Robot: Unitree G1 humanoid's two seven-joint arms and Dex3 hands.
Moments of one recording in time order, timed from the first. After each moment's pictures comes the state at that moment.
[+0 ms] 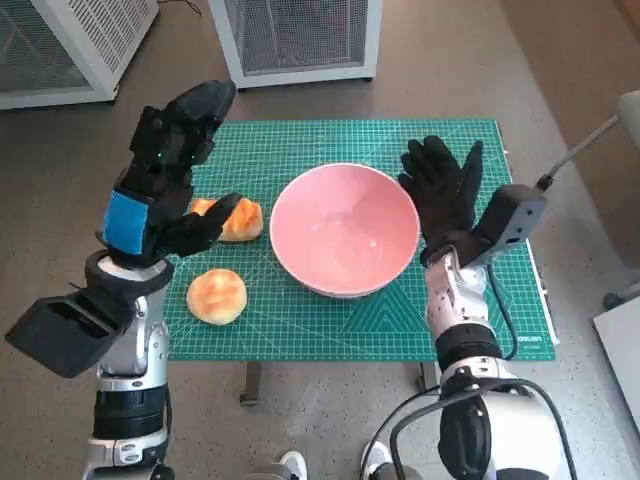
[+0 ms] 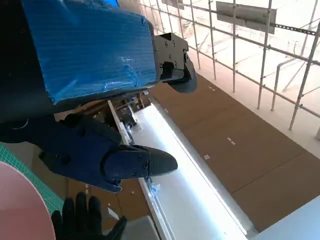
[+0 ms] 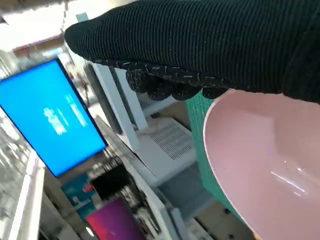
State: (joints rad) left arm -0.47 0.23 0.17 0.10 -0.21 -0.44 -0.34; right arm -1.00 -0.02 -0.41 1.32 0.23 -0.35 0.16
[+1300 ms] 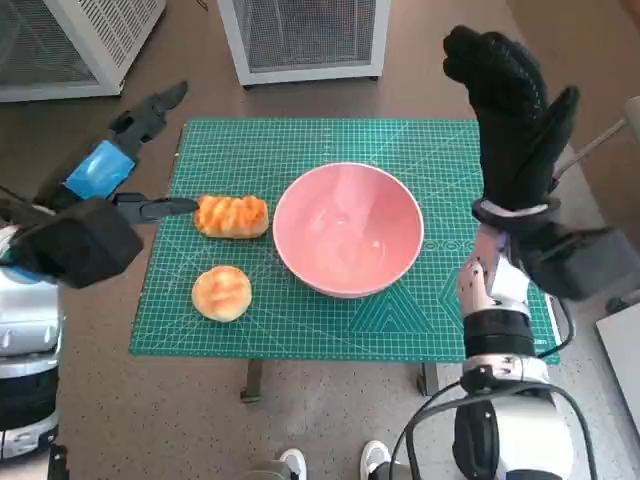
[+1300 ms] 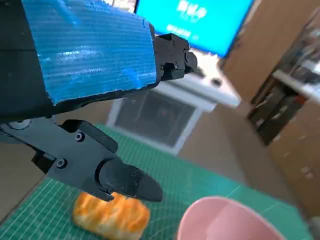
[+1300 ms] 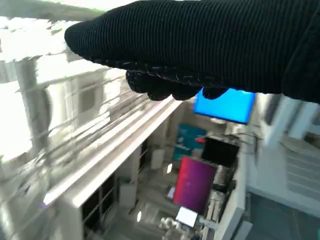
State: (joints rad) left arm -0.61 0.68 0.00 0.03 0.32 0.19 -0.47; right arm -0.94 -0.09 -0.30 0.87 0.29 -0.92 0.53
